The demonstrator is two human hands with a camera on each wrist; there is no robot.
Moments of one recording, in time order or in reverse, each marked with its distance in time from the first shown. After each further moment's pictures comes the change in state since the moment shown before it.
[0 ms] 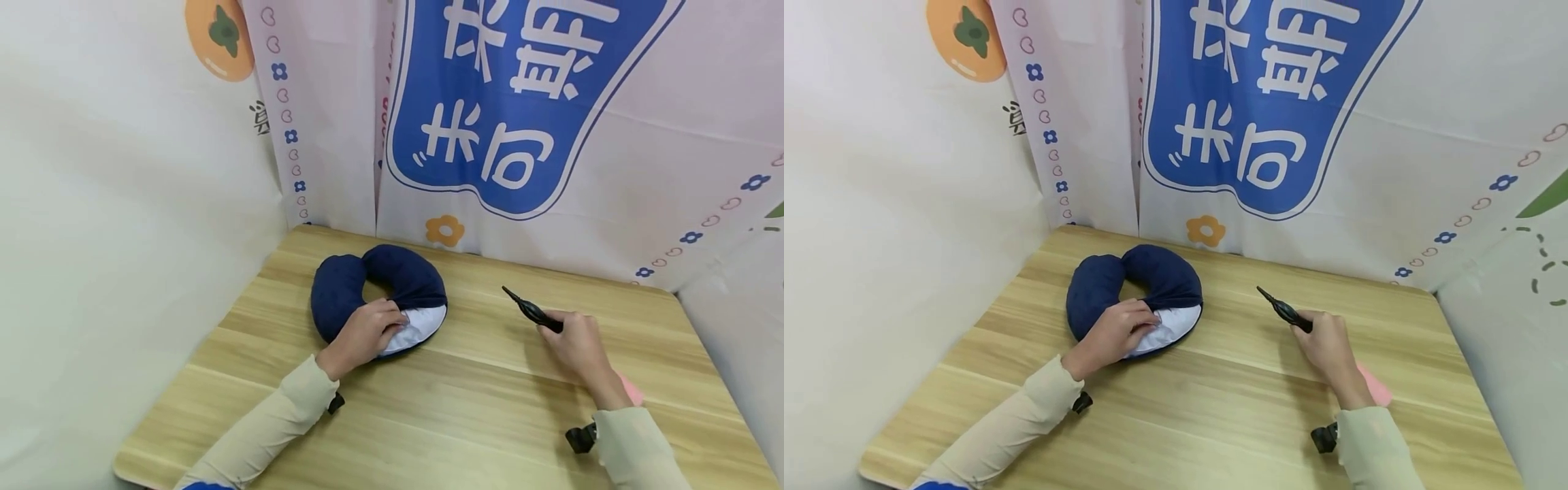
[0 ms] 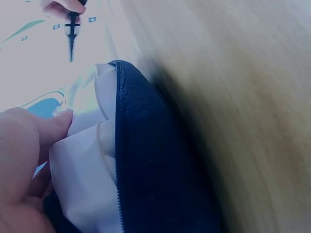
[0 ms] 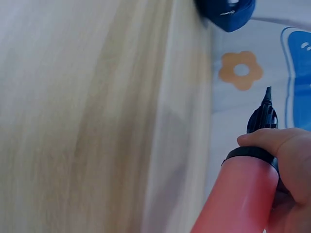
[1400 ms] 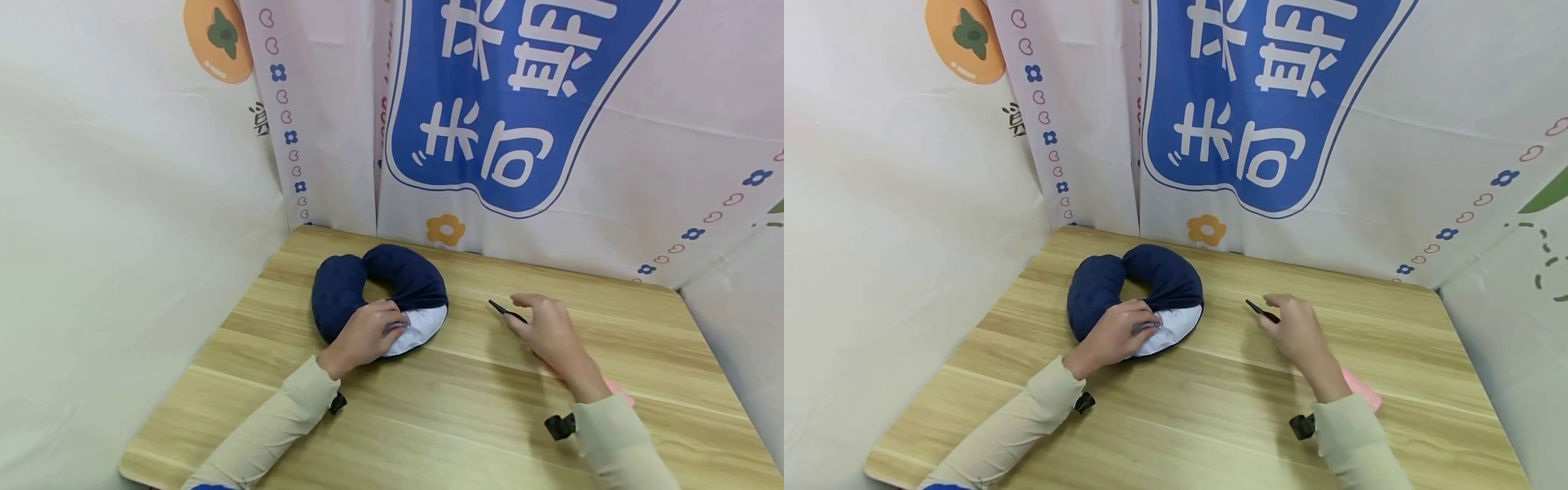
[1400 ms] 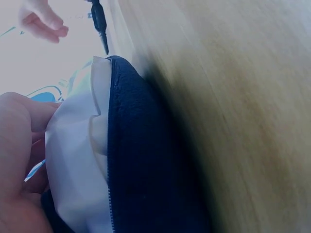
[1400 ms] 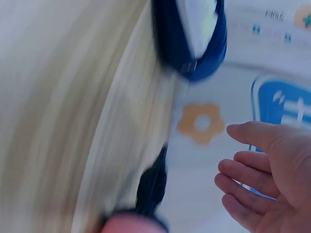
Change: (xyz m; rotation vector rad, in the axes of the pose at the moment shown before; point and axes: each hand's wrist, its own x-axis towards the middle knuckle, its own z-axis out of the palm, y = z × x) left_hand -0.001 -0.002 0.005 -0.044 -0.048 -0.073; right_hand 0.011 -0.055 0.007 0.006 -0.107 -0.095
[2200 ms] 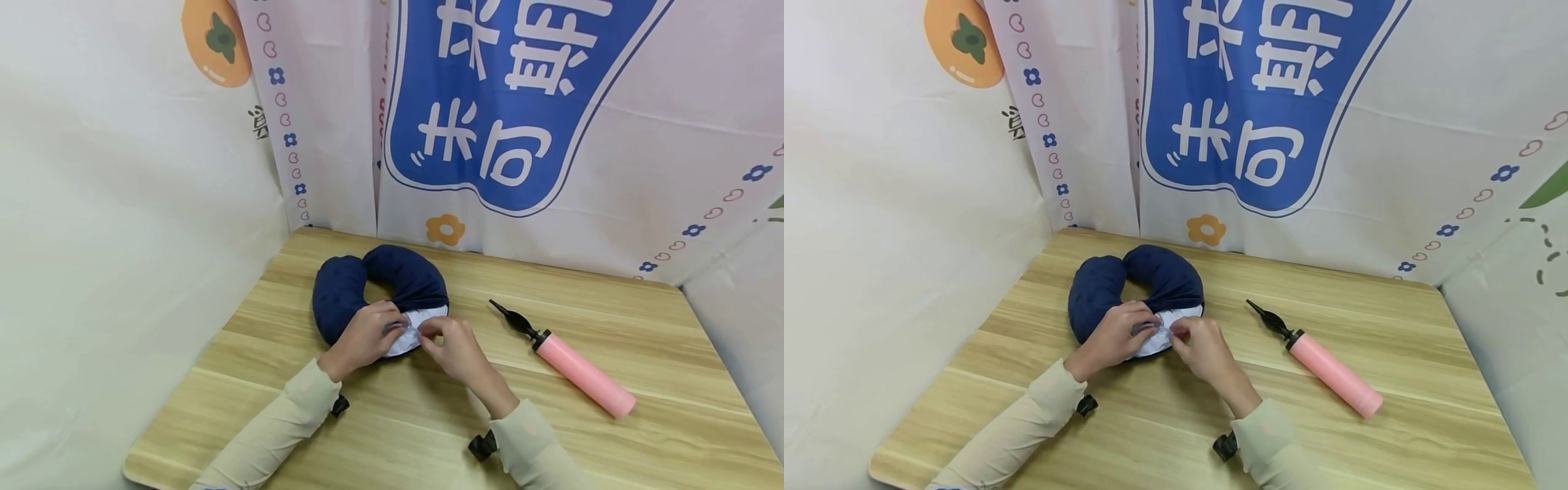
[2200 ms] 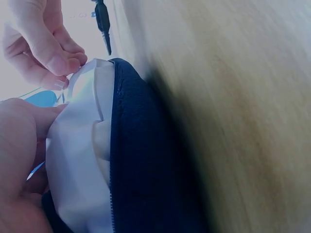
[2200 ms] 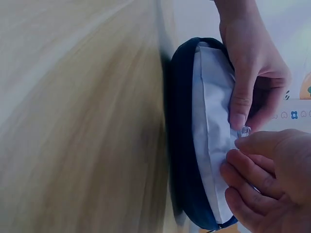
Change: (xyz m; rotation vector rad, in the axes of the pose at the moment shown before) left_hand -0.001 0.003 0.000 -0.012 0.004 -0.015; right_hand 0.005 -0.102 0.100 0.256 0.005 -0.240
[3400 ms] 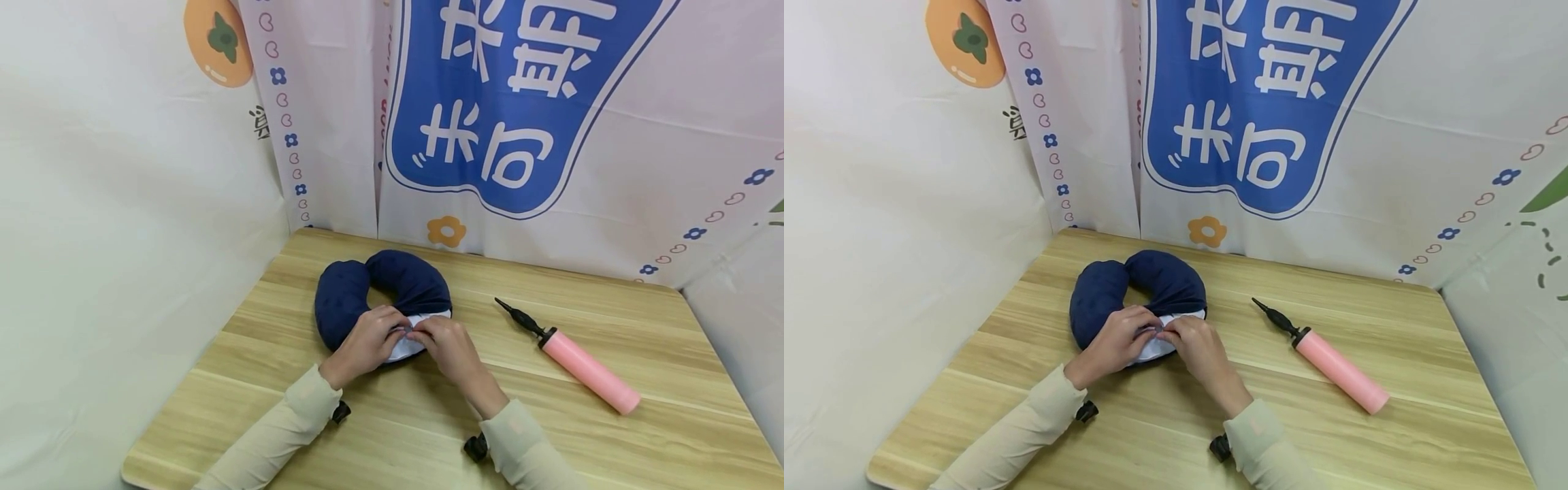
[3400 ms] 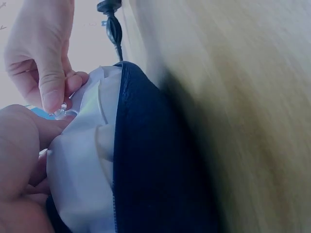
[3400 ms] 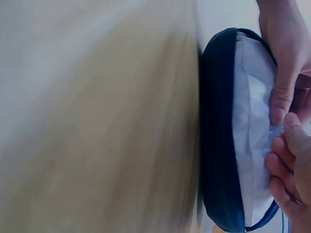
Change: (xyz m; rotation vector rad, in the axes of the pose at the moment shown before) left_hand -0.004 0.007 0.001 -0.035 0.021 -0.011; right_hand 0.007 0.008 0.018 -0.123 0.197 -0.325
